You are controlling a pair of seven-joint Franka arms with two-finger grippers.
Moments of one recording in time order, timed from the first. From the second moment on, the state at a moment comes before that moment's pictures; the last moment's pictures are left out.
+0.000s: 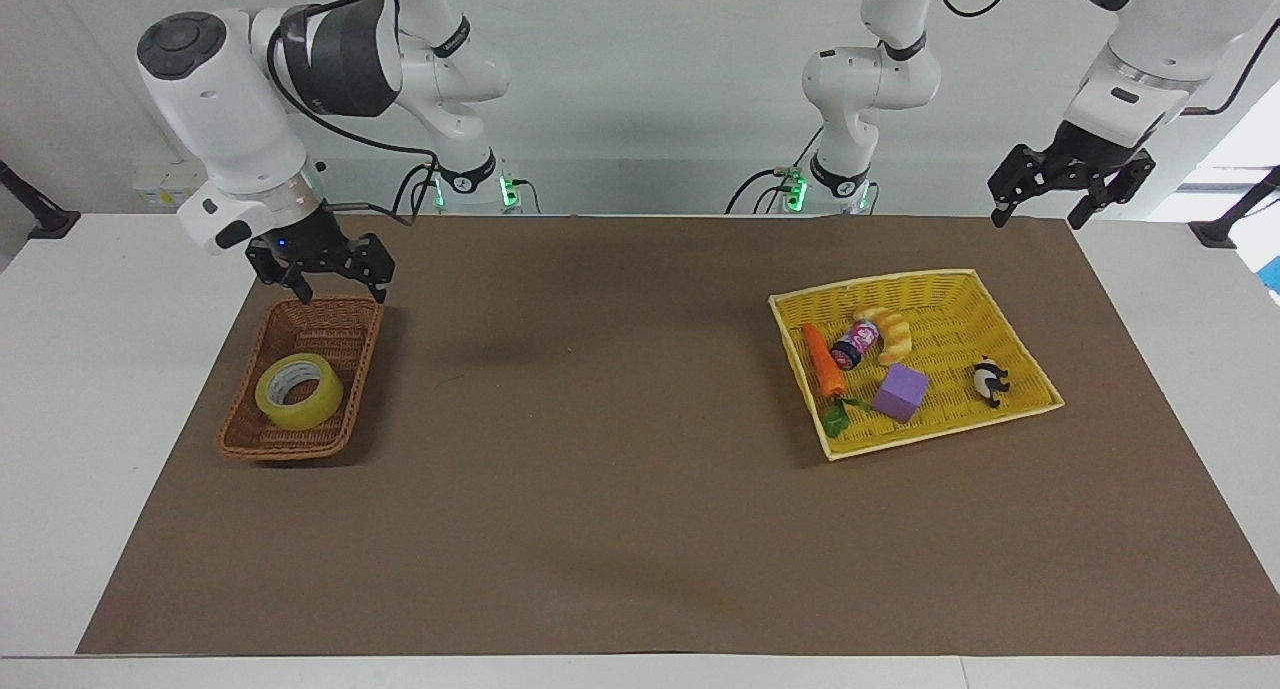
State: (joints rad) left arm -0.10 -0.04 0.07 -1.54 0.00 1.51 0.07; right arm 0.05 0.02 -0.08 -1.67 0.01 1.71 0.01
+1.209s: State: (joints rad) left arm -0.10 -0.04 0.07 -1.54 0.00 1.51 0.07; right arm 0.04 -0.09 -0.09 -1.60 0.01 1.51 0.09
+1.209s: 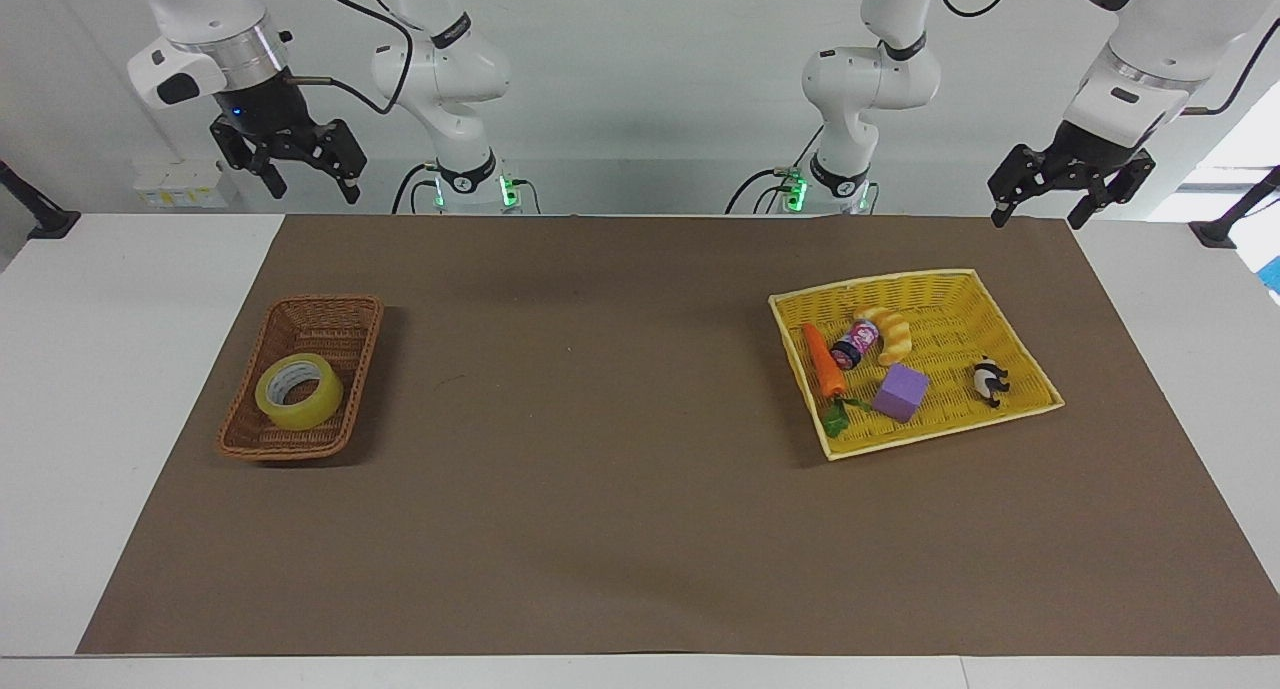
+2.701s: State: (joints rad) left arm -0.10 -0.04 0.07 -1.54 0.00 1.51 0.07; right arm 0.05 -0.08 -0.07 -1.56 0.01 1.49 0.06
